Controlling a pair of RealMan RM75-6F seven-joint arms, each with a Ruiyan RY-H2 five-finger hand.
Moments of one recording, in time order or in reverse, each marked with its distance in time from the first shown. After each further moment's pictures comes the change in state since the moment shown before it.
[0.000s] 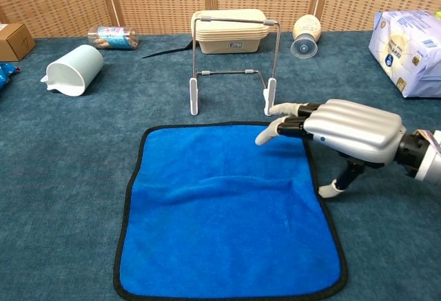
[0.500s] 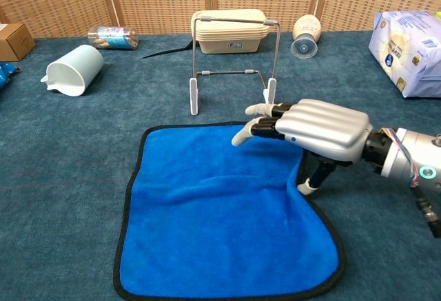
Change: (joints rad) left arm 0.020 0.002 0.009 0.038 0.010 0.025 -0.051; right arm 0.062 -0.060 0.016 0.023 0.019 -0.040 -0.017
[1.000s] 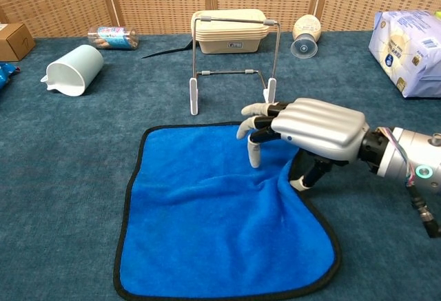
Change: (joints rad) left arm 0.001 -0.002 -0.001 0.005 0.007 0.002 -0.005; right arm 0.012 -0.004 -0.012 -0.007 0.011 0.015 0.001
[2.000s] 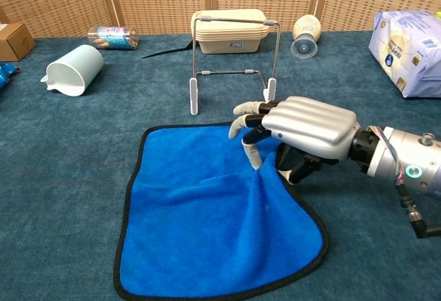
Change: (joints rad) left arm 0.005 -0.003 0.001 0.008 0.007 0.005 -0.009; right arm 0.012 -0.012 0.002 -0.027 0.028 0.003 -0.003
